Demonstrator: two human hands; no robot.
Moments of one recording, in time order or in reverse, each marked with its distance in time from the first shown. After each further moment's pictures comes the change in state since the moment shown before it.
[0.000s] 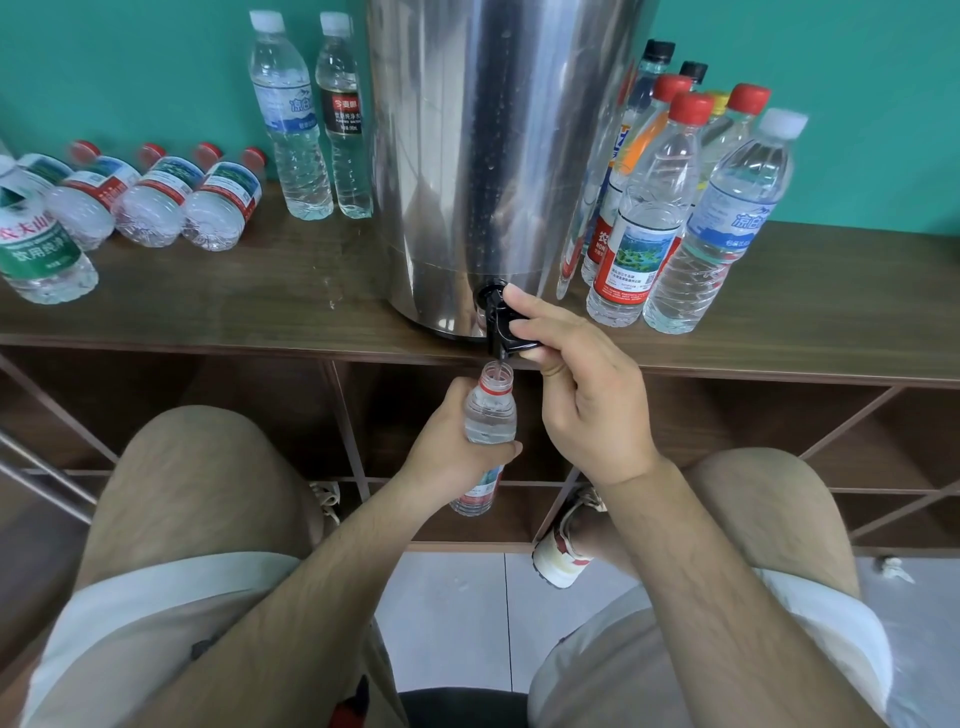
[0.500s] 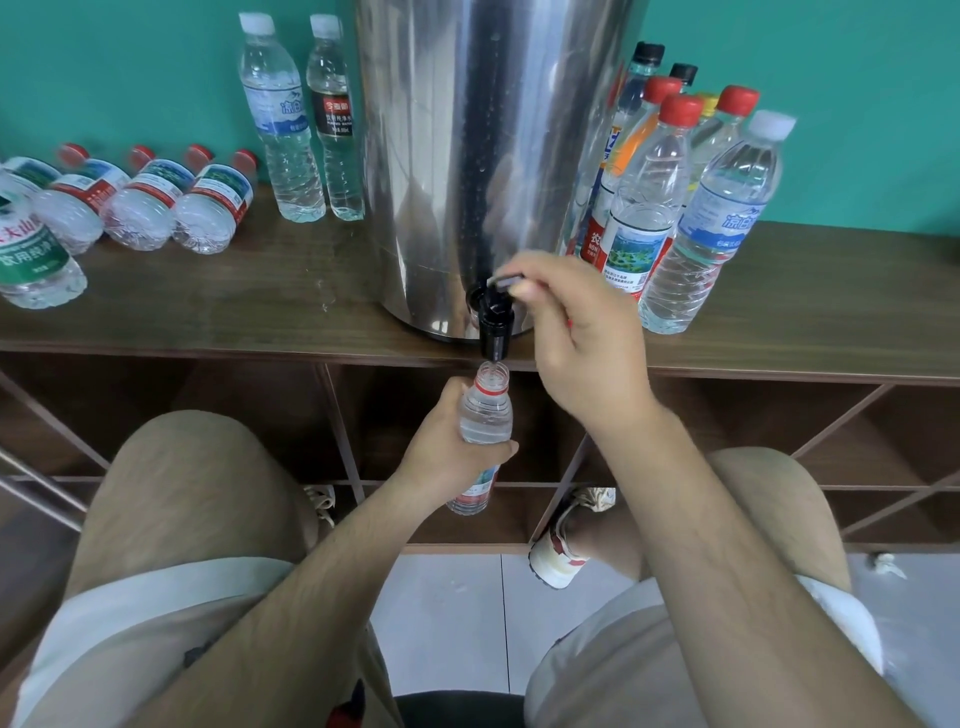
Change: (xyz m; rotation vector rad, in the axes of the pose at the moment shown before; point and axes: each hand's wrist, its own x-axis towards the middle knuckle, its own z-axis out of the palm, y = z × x) left_hand -0.005 0.009 -0.003 -0.023 -0.017 0.002; right_hand 0.046 -0.006 -0.008 -0.034 0.020 0.083
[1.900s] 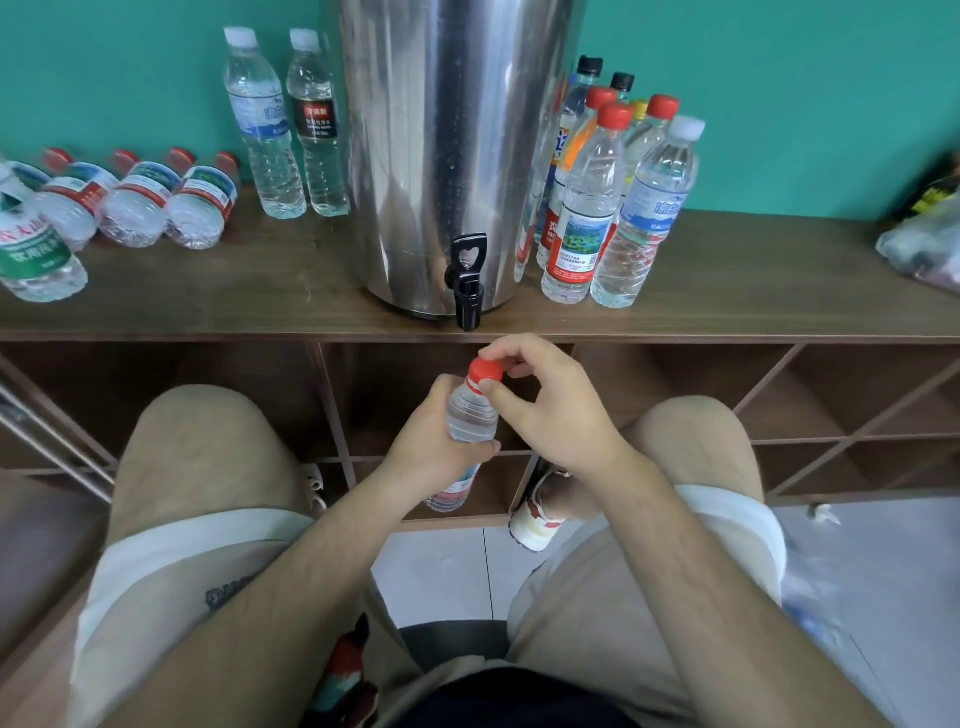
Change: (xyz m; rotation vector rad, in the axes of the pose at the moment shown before) left_hand -0.049 0.007 -0.003 -0.022 -0.085 0.093; right_hand -0.076 -0.038 -0.020 0.084 -0.279 0.424
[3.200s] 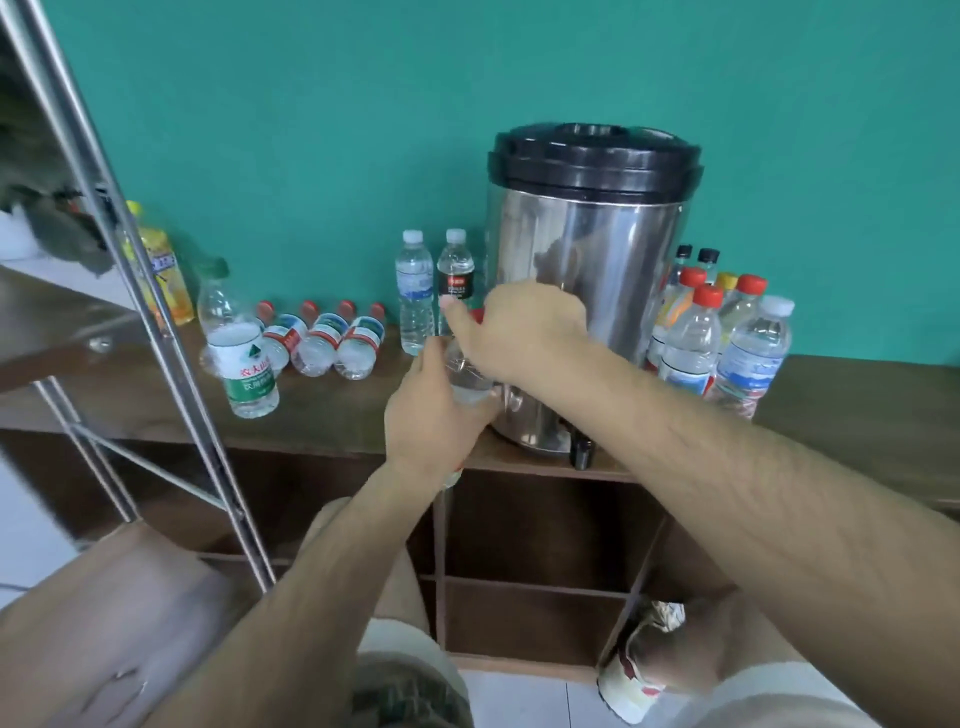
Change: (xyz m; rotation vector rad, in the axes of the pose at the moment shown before) left_hand 0.013 0.091 -0.155 0.342 0.696 0.246; right_hand 0.167 -0.200 0.022 -0.857 -0.050 0.036
